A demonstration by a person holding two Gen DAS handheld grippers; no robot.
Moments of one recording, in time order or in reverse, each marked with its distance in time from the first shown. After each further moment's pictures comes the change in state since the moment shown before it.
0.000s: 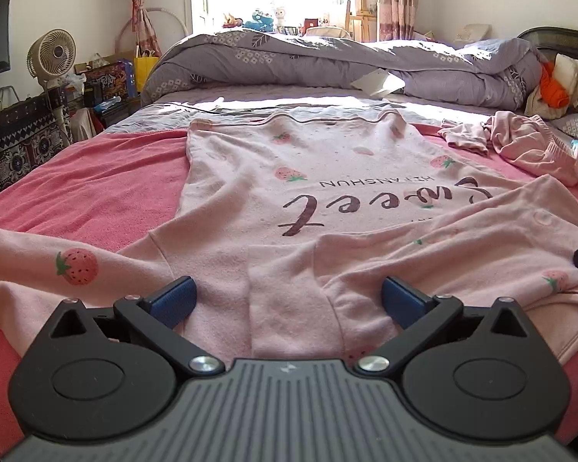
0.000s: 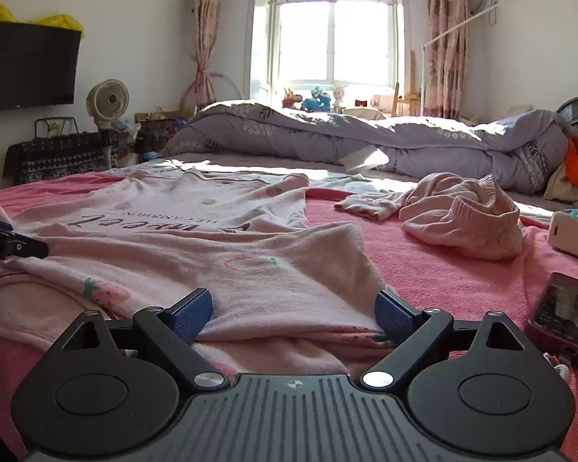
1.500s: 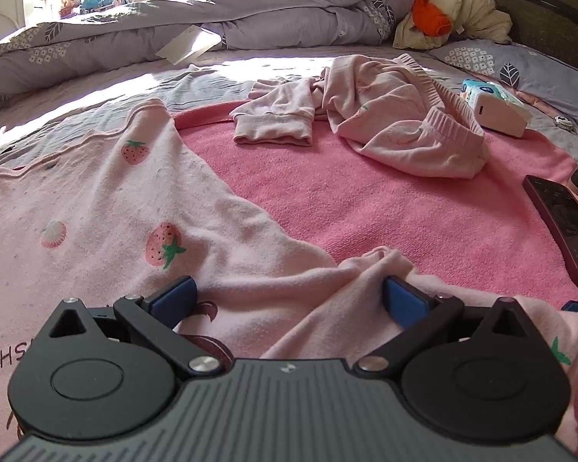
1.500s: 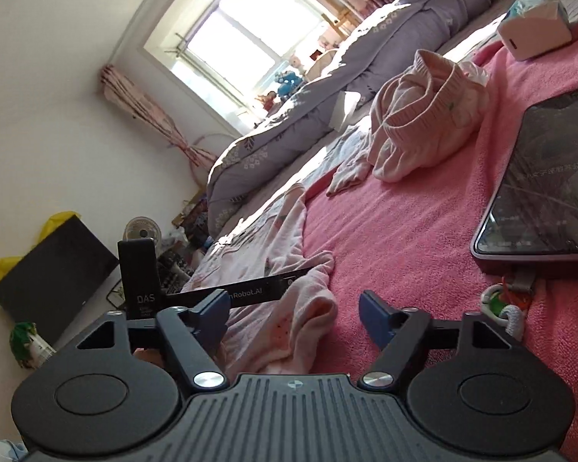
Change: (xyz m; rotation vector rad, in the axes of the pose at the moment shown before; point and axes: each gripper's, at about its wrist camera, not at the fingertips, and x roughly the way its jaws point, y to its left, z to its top) left arm 0.148 -0.203 0.086 0.260 0.161 -0.374; right arm 0.020 -0.134 0.012 0.759 0.105 0.331
